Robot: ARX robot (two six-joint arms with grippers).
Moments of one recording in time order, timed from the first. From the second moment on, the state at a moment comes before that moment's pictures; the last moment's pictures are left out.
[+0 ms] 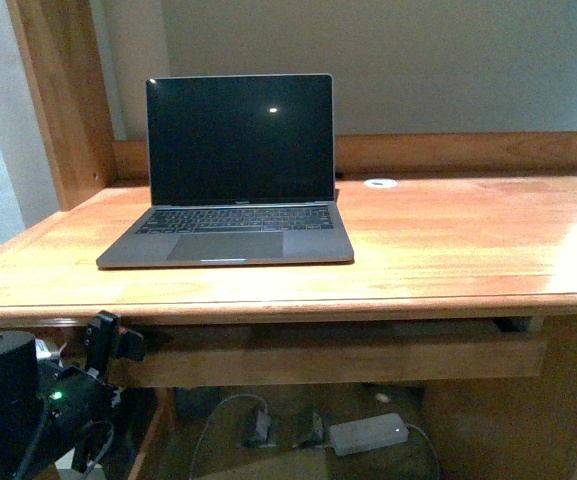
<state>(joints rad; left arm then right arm) -0.06 2.44 0.97 1.19 0.21 -1.23 0.00 0.01 0.02 0.00 0.00 0.00</state>
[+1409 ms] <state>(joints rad) -0.15 2.00 0.88 0.12 -0.05 -0.73 0.00 0.01 0.02 0.00 0.00 0.00</state>
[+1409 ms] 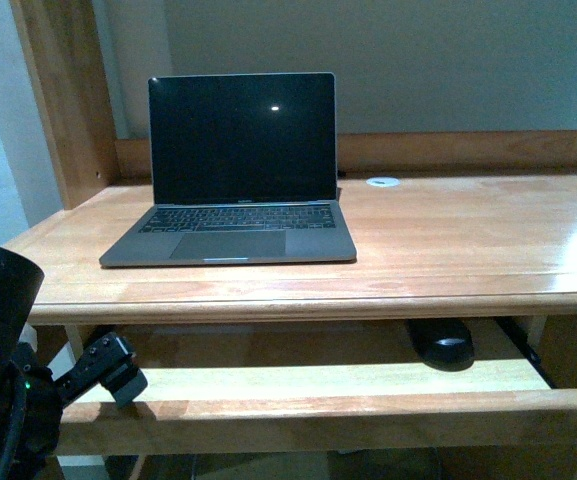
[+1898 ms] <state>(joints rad) -0.26 1.78 0.74 -0.15 -0.09 -0.68 0.00 0.01 0.02 0.00 0.00 0.00</state>
